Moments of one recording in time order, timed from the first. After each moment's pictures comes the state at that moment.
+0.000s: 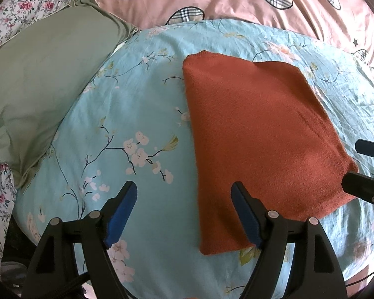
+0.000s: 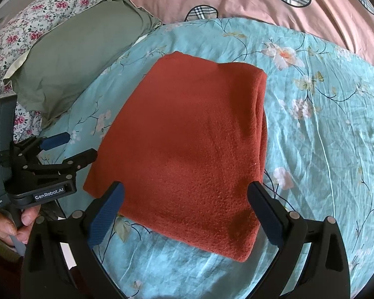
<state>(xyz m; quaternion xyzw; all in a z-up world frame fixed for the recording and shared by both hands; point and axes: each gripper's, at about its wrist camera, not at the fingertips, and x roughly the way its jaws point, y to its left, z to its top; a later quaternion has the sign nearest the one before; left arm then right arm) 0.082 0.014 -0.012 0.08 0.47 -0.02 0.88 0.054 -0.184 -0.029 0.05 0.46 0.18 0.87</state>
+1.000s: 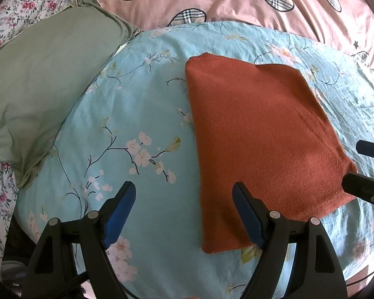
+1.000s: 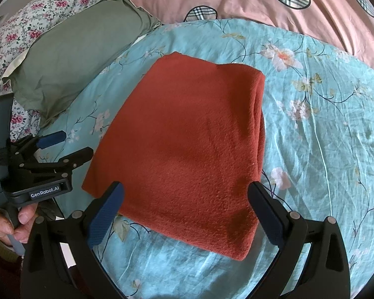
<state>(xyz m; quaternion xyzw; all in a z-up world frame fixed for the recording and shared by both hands) 0.077 0.015 -0.008 0.07 0.47 -0.02 0.88 0.053 -0.187 -0.028 0.04 0.46 0.18 0.87</state>
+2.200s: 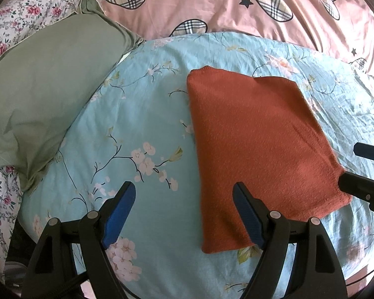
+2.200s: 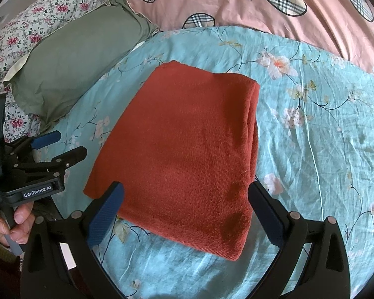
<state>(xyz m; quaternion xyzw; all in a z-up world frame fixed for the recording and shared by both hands) 0.073 0.018 0.010 0.07 0.45 -0.02 0.89 0.051 -0.190 -0.015 0.04 0.45 0.17 0.88</state>
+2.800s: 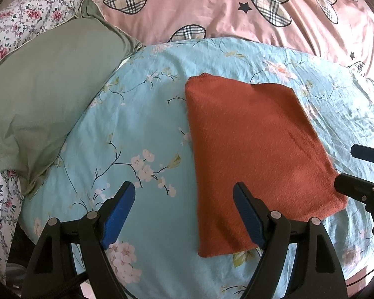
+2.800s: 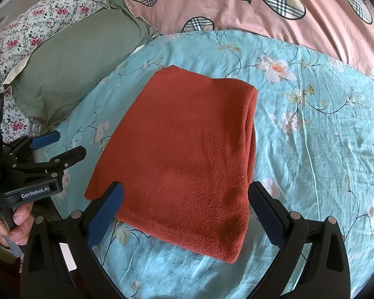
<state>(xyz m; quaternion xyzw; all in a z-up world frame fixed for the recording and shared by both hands) 0.073 0.015 0.019 0.06 0.44 -0.02 0.89 0.052 -0.192 -0.009 0.04 0.44 0.17 0.88</state>
